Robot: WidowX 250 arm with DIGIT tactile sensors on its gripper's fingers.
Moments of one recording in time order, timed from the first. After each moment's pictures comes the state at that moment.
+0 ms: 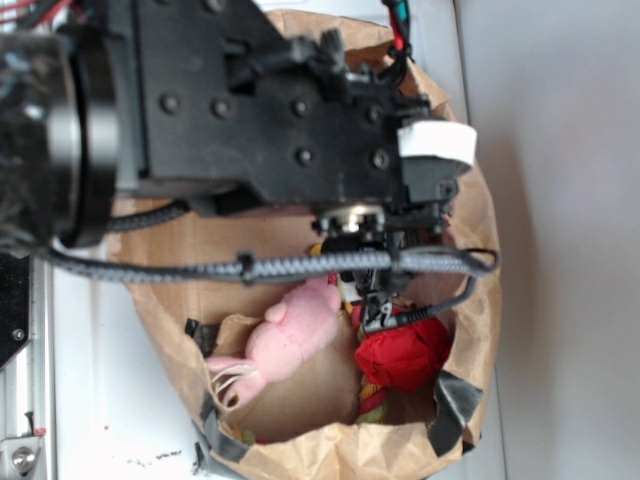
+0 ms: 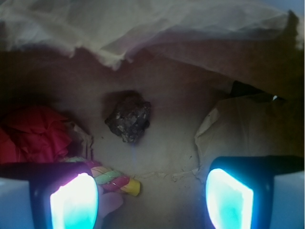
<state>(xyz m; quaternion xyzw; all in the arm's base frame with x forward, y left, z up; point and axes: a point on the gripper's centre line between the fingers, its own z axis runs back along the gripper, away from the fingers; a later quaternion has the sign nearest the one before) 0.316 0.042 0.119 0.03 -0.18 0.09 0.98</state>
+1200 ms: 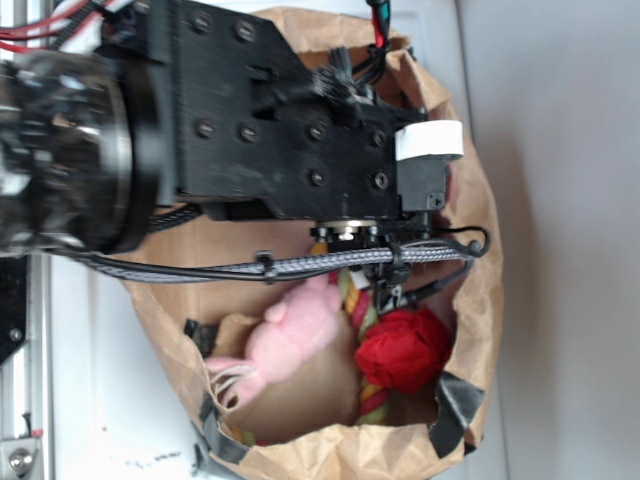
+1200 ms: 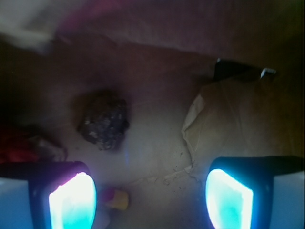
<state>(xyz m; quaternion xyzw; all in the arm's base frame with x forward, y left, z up) 0.317 0.052 0.091 0.05 -0.17 0.18 0.97</state>
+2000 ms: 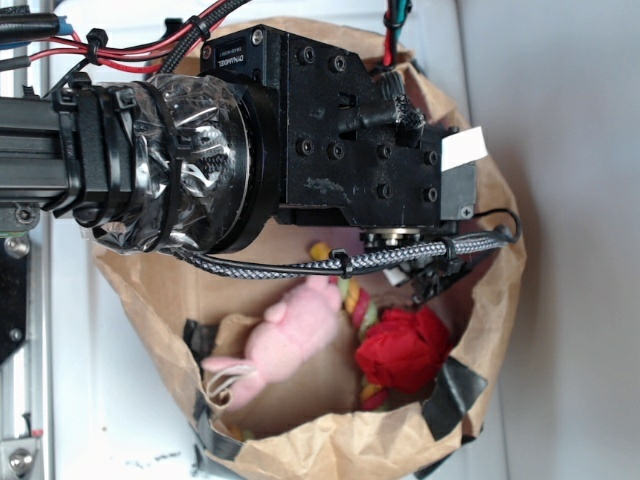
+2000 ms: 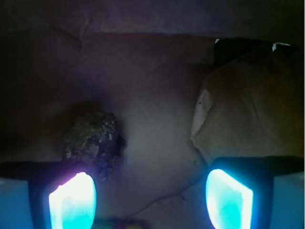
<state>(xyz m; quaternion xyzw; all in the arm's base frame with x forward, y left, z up) 0.331 0.042 0.077 0.04 -0.16 0.25 0.95</state>
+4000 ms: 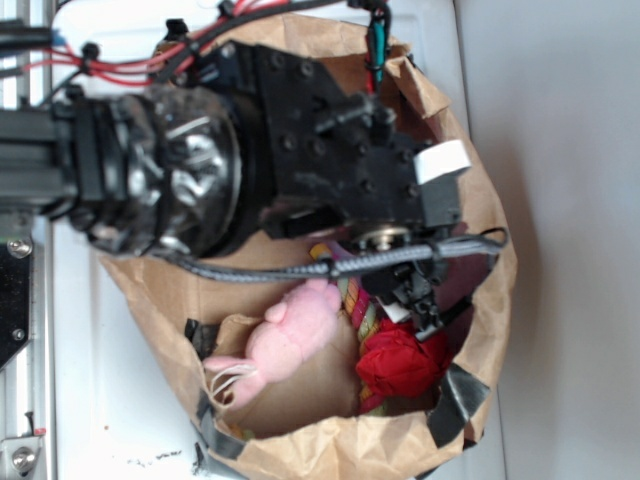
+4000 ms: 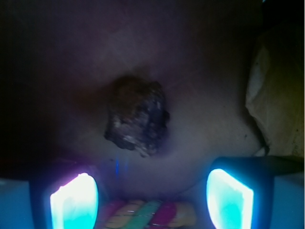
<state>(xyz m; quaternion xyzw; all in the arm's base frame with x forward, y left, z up) 0.333 0.016 0.073 -0.05 -0.16 0.27 0.95</state>
